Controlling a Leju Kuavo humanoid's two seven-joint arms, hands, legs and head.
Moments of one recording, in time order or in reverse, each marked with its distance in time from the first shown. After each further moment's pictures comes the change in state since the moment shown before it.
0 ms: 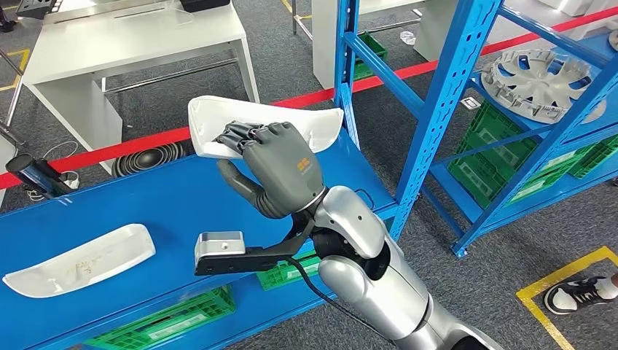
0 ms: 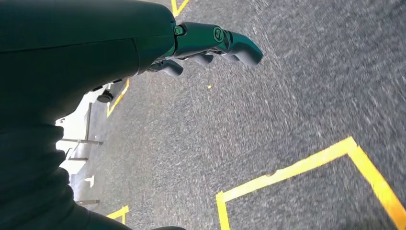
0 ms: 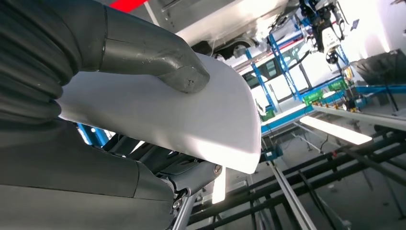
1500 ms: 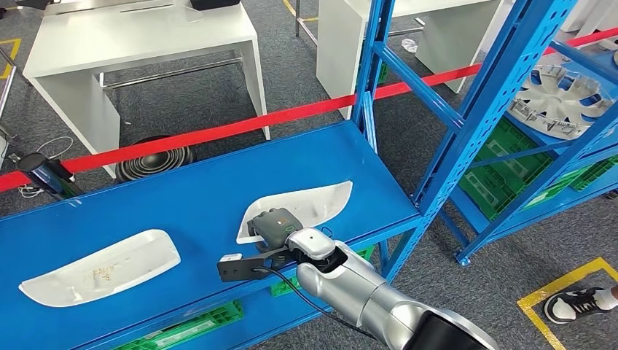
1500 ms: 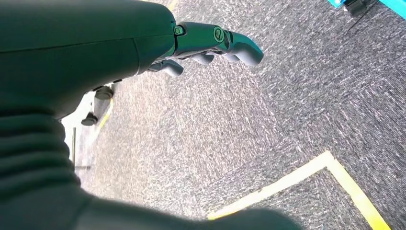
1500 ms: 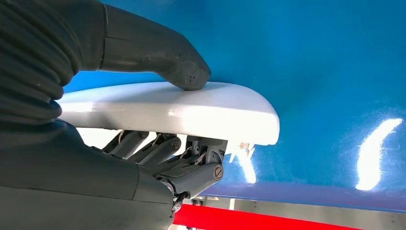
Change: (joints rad) left arm -0.004 0.002 -0.074 0.003 -0.004 -0.023 -0.028; right arm -0.094 0.048 0.131 0.946 -0.056 0.079 0.061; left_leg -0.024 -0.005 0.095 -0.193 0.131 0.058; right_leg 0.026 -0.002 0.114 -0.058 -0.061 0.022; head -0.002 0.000
